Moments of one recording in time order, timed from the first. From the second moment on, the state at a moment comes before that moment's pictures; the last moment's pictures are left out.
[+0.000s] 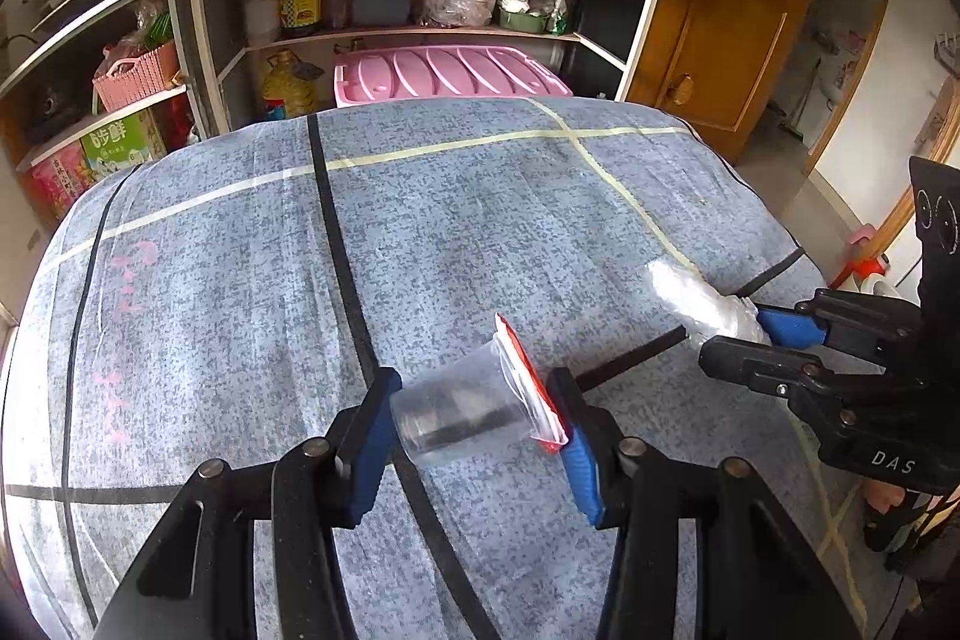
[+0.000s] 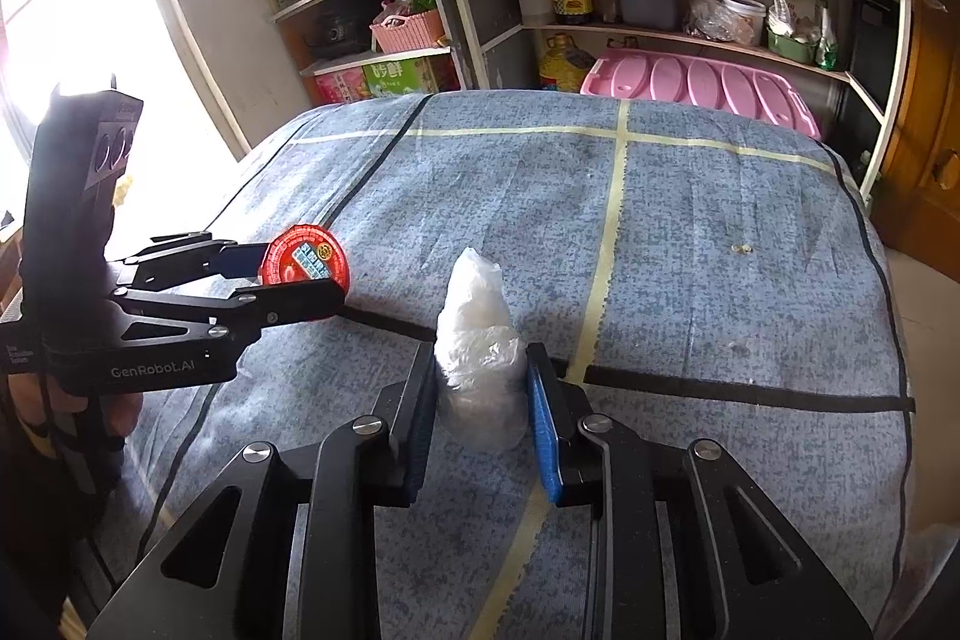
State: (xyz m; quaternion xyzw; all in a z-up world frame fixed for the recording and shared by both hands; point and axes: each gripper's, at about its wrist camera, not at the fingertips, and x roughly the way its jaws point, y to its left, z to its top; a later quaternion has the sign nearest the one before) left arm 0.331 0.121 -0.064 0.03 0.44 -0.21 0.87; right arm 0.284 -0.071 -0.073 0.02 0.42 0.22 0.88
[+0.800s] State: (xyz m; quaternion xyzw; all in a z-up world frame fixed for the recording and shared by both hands) left arm 0.209 0.041 0.006 0.06 0.39 -0.21 0.89; right arm 0.178 -0.144 -0.016 0.06 0.36 0.18 0.91
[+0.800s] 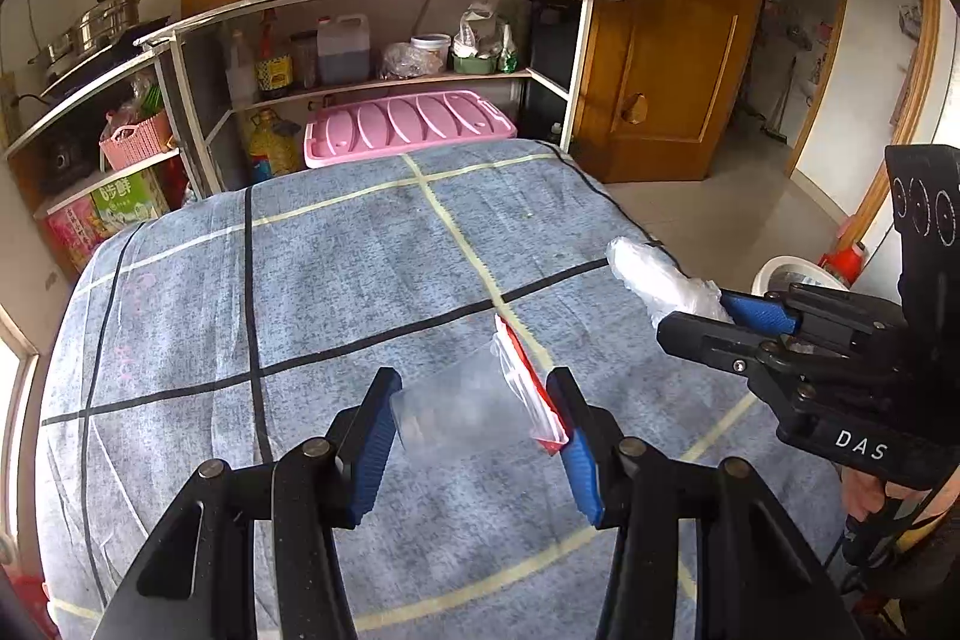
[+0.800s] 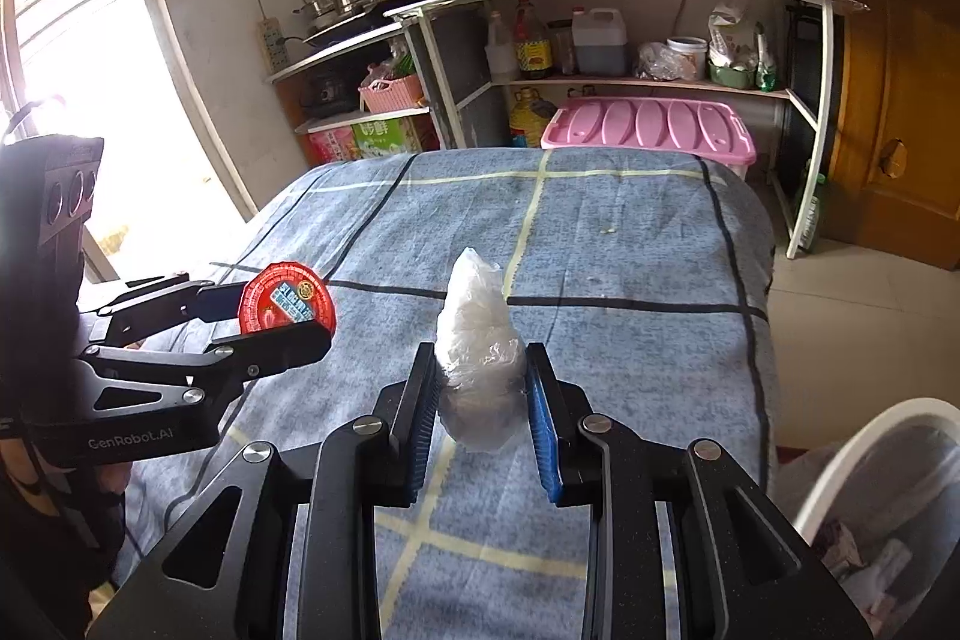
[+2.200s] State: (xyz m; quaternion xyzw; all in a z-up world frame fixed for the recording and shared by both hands) left arm 0.090 -0.202 0.000 0.07 0.36 -0.32 0.87; right arm 0.041 -0.356 -0.021 0.10 0.35 -0.01 0.93
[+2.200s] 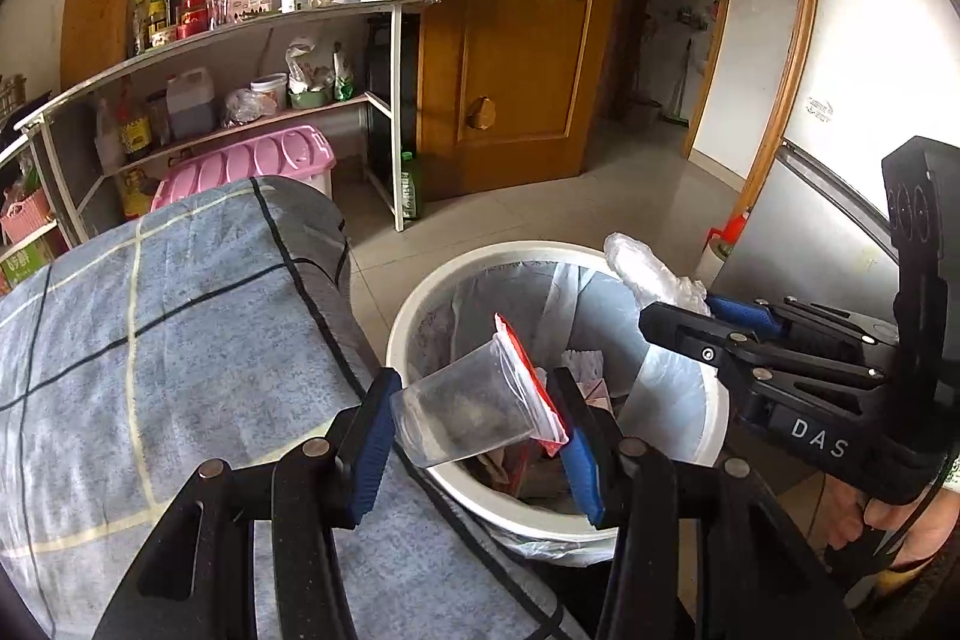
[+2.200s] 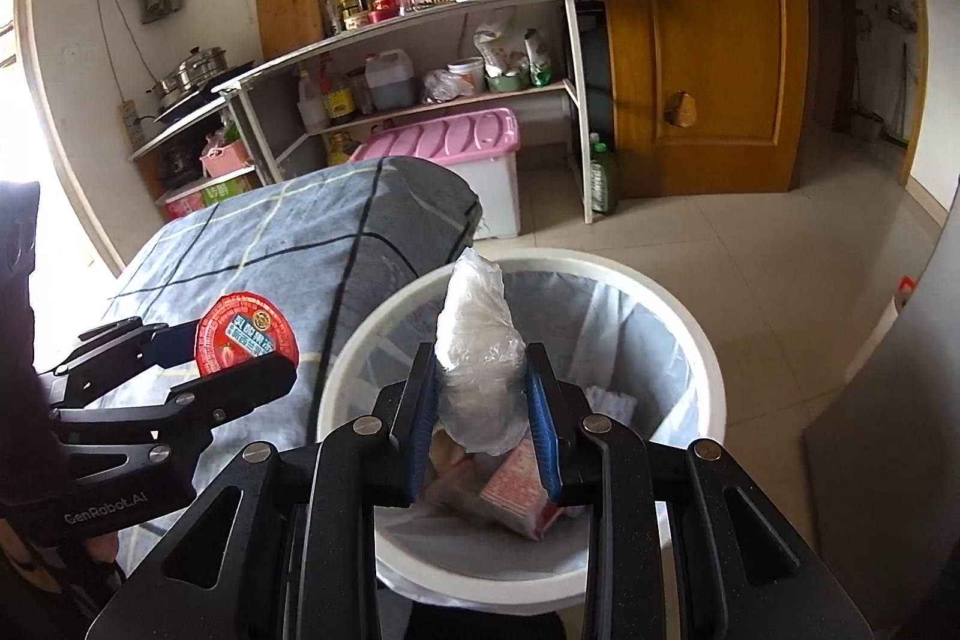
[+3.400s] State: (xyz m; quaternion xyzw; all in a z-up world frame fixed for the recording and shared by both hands) left arm 0.090 -0.233 -0.028 0.09 0.37 -0.27 0.89; right arm 0.033 -0.379 -0.054 0.11 0.38 -0.07 0.91
